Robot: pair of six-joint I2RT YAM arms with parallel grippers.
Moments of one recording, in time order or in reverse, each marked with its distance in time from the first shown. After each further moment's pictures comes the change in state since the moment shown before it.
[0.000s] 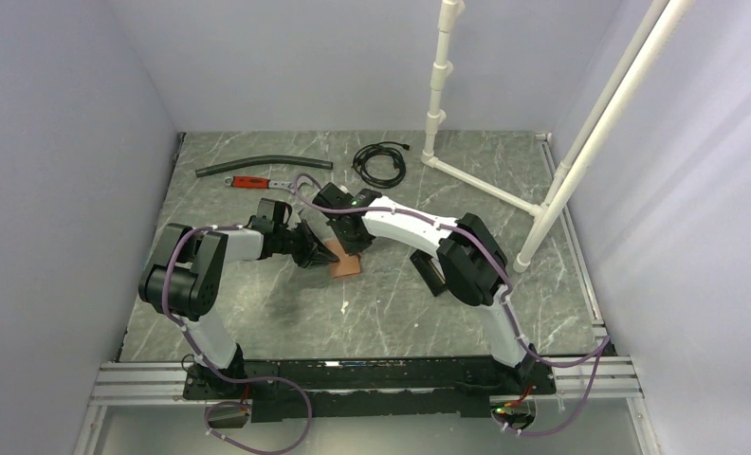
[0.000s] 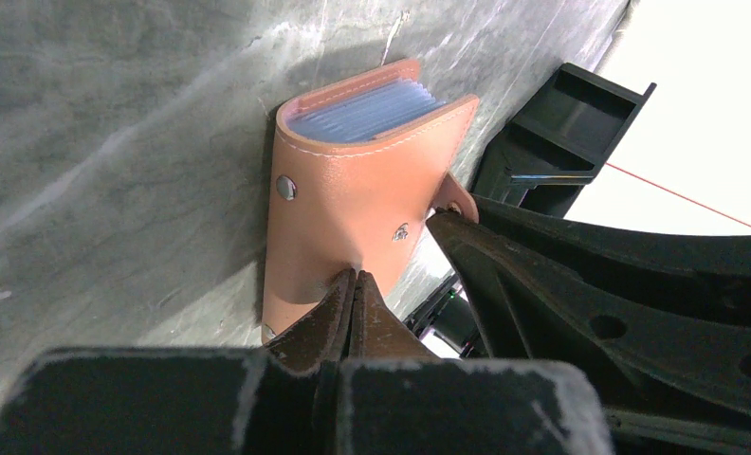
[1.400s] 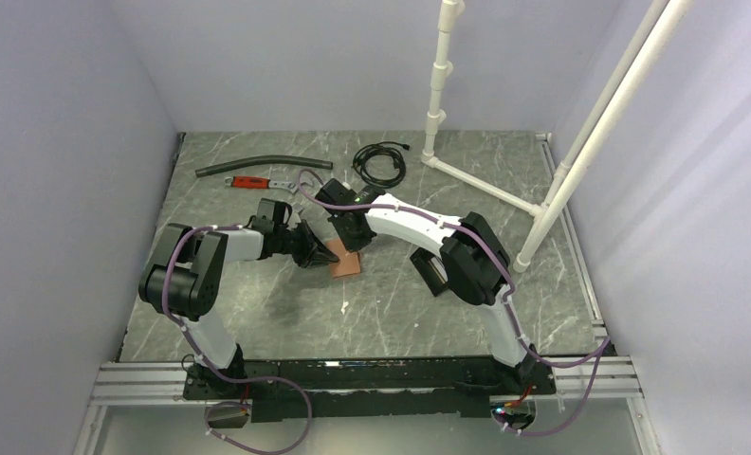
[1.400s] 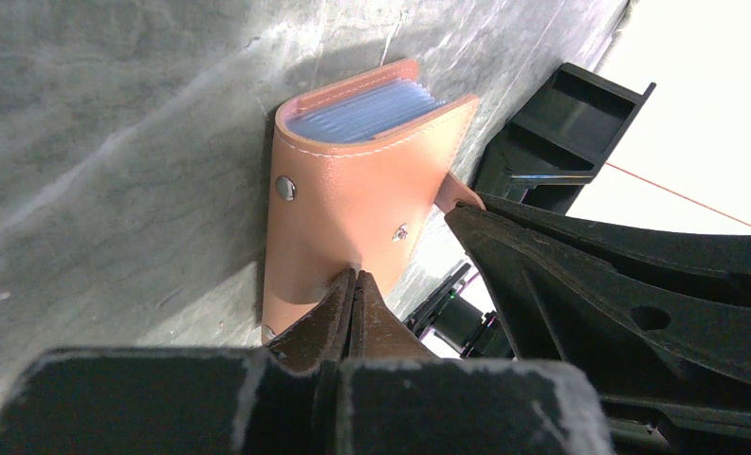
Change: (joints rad) left arm 0.000 0.000 0.000 0.003 0.000 0.000; right arm -0.023 -0.016 -0.006 0.016 -0.027 0.002
